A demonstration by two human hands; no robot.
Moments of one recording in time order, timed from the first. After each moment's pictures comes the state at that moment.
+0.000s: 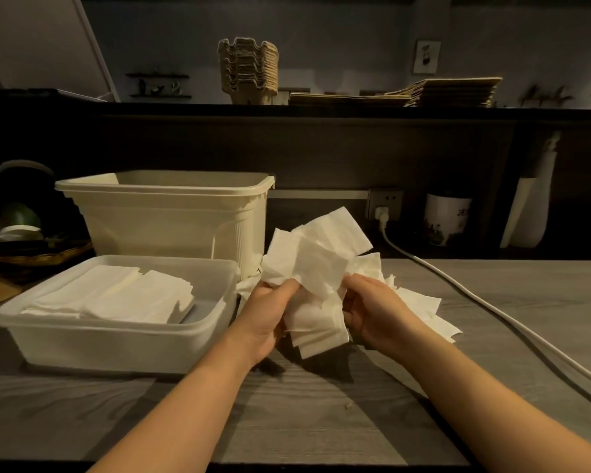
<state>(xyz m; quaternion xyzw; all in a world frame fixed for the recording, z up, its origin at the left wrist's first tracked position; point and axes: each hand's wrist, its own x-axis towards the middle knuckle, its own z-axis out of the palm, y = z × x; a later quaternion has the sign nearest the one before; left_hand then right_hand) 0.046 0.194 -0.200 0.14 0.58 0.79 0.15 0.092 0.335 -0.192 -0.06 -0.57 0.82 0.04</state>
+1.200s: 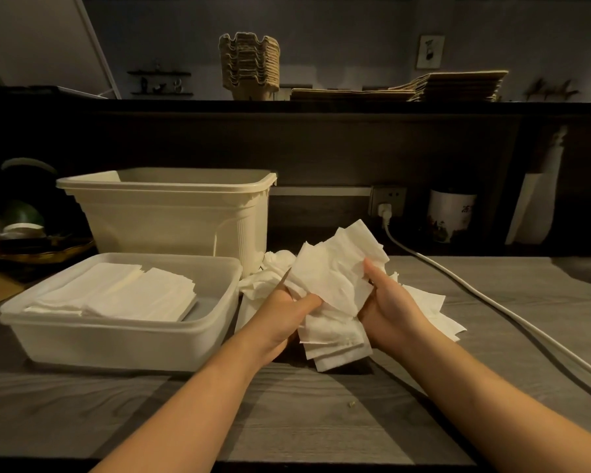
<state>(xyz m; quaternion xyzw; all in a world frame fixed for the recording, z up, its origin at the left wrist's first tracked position) 0.046 0.200 -0.208 0.18 0.66 0.71 0.17 0.092 0.338 -0.196 -0.07 -0.40 0.91 0.04</state>
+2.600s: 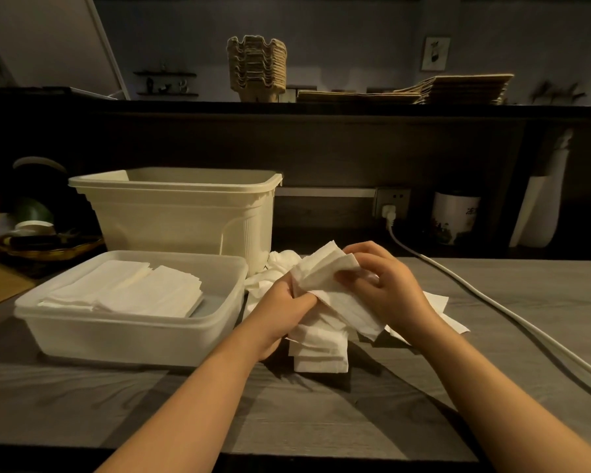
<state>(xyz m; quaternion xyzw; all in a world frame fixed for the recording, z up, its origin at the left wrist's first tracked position) 0.050 0.189 -0.201 0.21 0.72 0.65 0.13 0.101 0.344 -0.179 0.12 -0.88 0.38 0.28</state>
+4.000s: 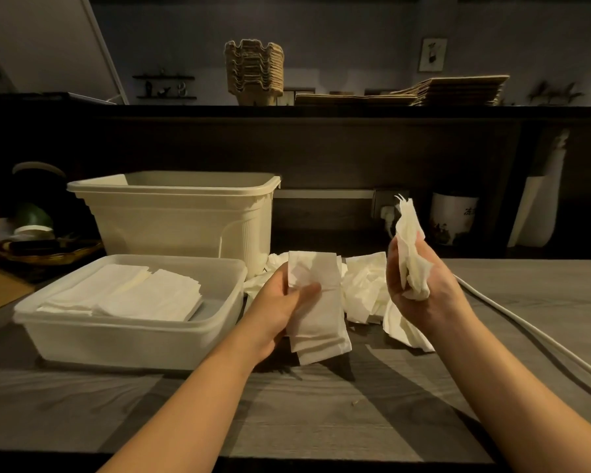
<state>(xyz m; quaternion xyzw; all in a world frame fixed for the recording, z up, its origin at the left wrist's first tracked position) 0.052 0.188 -0.195 0.17 0.67 0.71 0.14 0.111 0.357 -0.160 -0.08 -0.23 0.96 0.16</state>
